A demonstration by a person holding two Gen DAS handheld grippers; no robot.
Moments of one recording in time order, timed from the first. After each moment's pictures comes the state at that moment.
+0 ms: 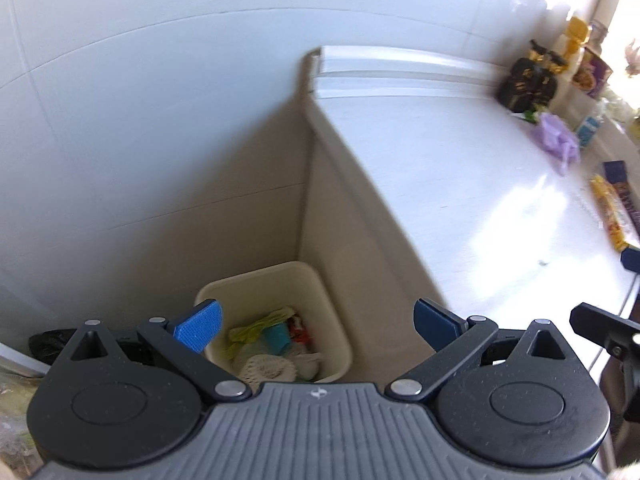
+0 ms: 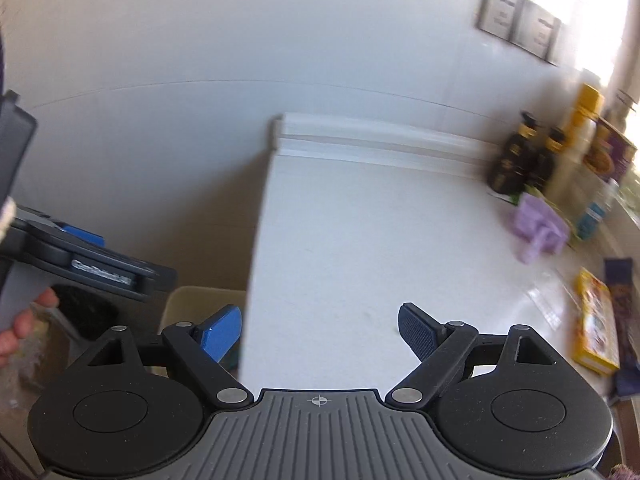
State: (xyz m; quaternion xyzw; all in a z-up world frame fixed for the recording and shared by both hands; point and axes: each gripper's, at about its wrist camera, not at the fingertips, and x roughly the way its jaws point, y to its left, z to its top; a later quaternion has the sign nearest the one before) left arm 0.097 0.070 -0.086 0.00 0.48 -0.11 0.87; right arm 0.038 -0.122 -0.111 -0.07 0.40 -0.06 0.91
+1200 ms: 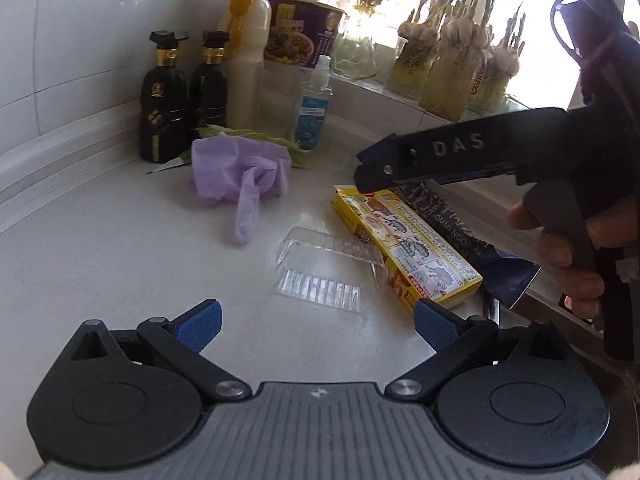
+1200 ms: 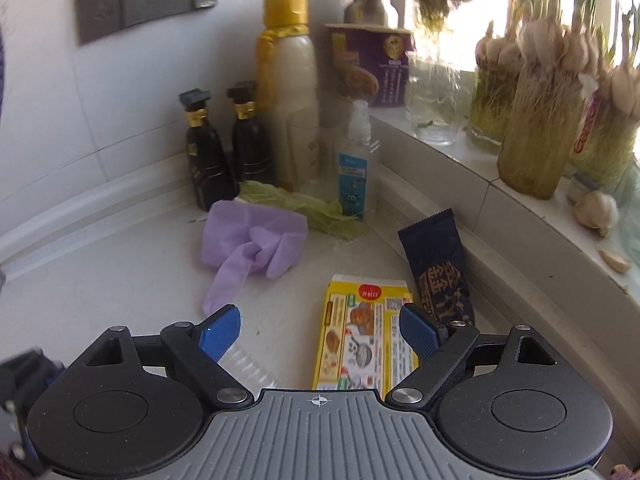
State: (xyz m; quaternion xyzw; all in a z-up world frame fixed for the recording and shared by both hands) left arm 0.139 -0.226 -0.116 0.06 0.36 -0.43 0.83; right arm 0.060 -0.453 -0.089 0.09 0.34 -0.26 0.90
